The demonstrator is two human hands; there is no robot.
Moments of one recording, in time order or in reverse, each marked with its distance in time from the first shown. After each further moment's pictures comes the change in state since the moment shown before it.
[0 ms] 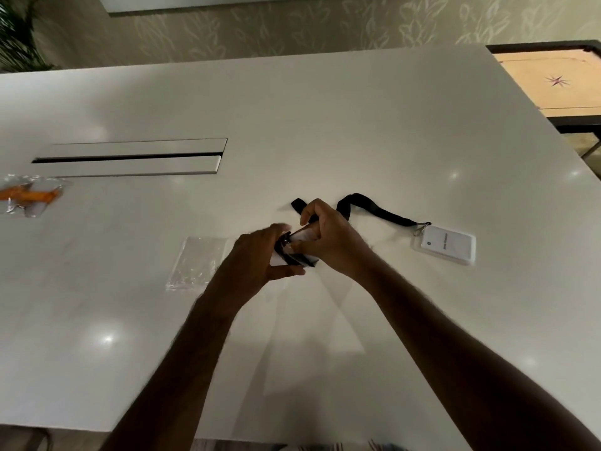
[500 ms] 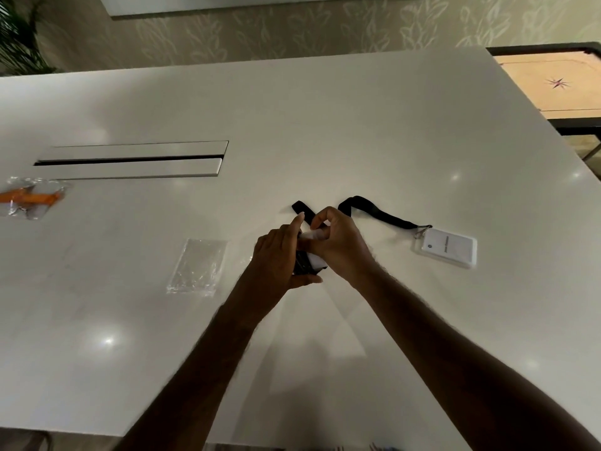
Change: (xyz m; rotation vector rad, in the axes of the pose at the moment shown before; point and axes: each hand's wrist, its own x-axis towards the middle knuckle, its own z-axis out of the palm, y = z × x) left_hand -0.002 0.032 0.019 0.178 0.142 0.178; right_hand -0.003 0.005 0.006 0.147 0.188 0.158
